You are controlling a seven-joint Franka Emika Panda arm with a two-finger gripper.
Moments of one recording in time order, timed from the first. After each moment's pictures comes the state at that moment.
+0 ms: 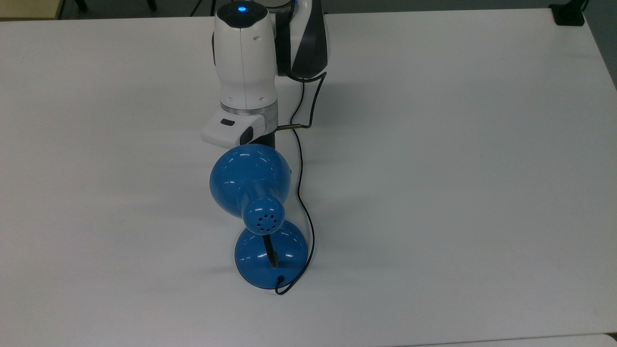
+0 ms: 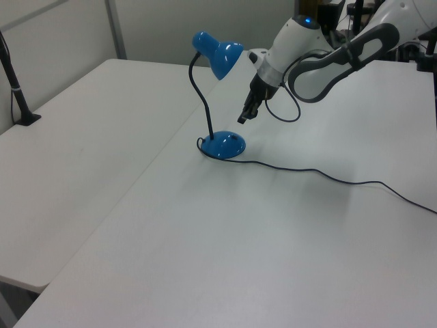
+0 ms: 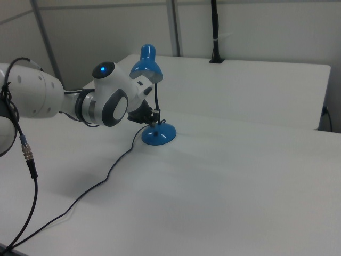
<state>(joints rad) 0.06 0.47 -0.02 -1.76 -0.01 2.78 -0.29</state>
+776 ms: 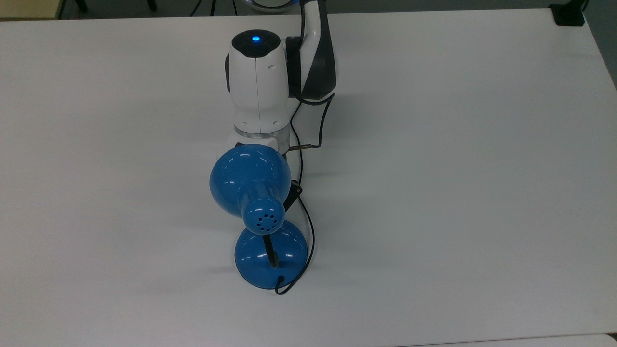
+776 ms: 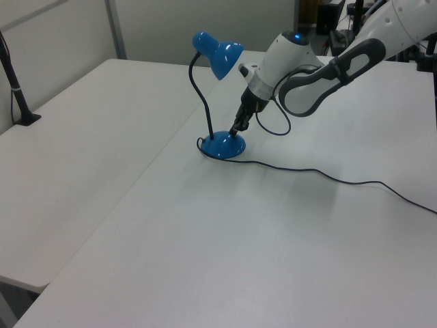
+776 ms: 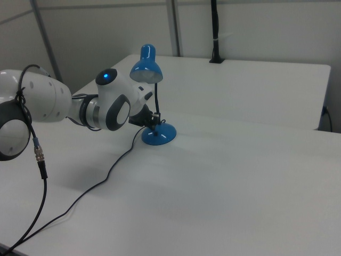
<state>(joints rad) 0.08 0.58 -0.02 -1.67 -0.01 2.80 -0.27</state>
